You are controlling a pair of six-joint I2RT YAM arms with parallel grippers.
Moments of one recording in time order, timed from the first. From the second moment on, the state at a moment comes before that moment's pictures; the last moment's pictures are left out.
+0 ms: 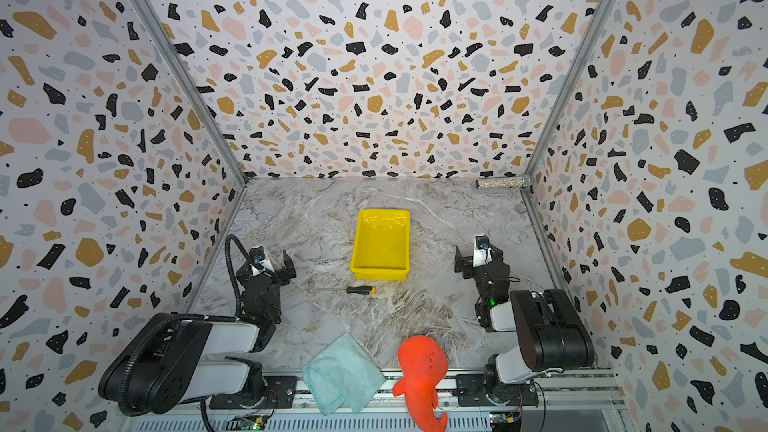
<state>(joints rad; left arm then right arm) -0.22 1.33 0.09 1.08 -0.54 -0.03 0.06 1.49 0.20 1.11 -0.06 -0.10</state>
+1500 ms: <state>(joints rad) -0.20 0.81 0.33 -0.19 -0.67 -0.66 1.05 1.38 0.66 -0.02 0.06 0.10</state>
